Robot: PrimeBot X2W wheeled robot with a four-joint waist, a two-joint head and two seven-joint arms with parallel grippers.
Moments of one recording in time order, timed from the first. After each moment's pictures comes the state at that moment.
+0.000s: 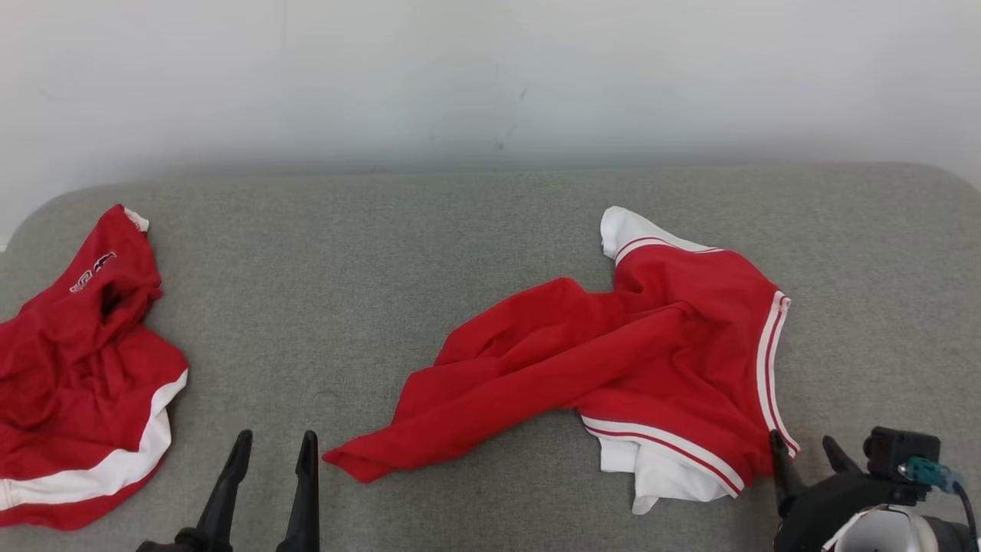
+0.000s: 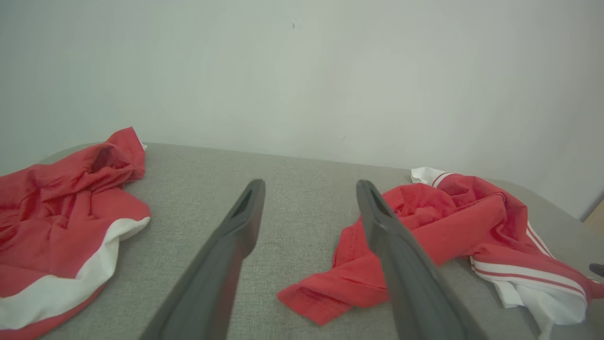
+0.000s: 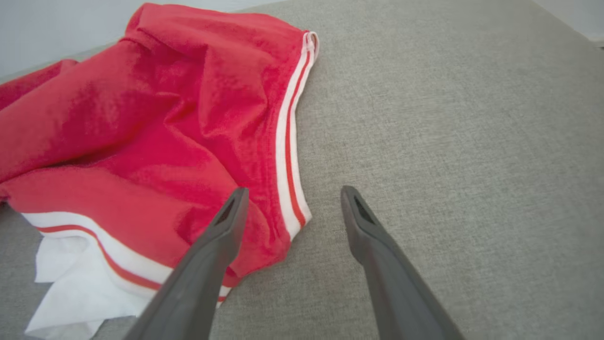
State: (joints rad) left arm 0.10 0.05 -0.03 -0.04 -0.21 -0.13 -0.26; right arm -0.11 -0.05 -0.17 0.32 0.16 0.13 0.20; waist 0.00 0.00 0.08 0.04
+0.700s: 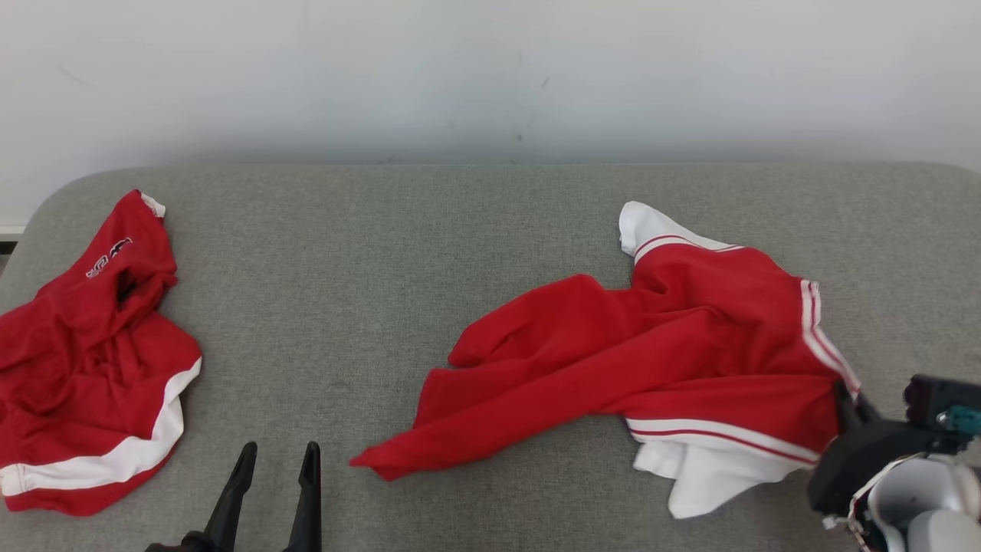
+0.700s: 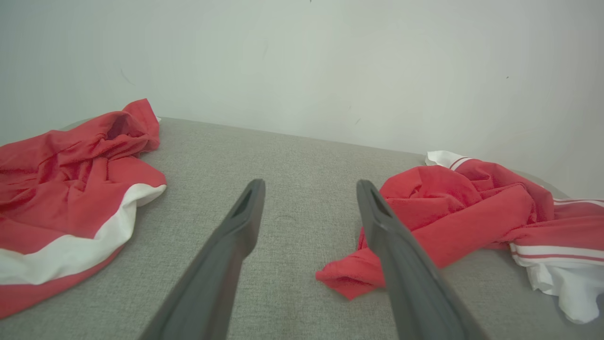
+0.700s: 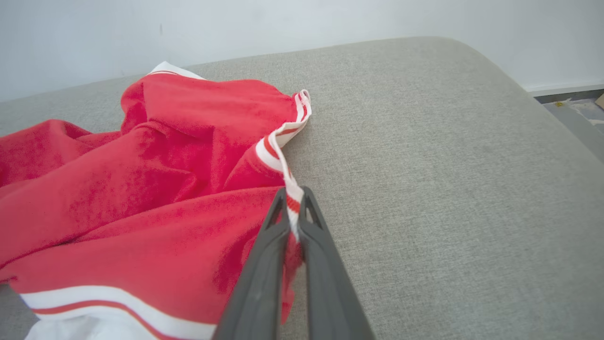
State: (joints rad) left arm 0.09 0.05 -0.04 0.02 -0.22 -0.13 -0.26; right arm -0.20 -0.05 -0.26 0.30 0.09 0.13 0.24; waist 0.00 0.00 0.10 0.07
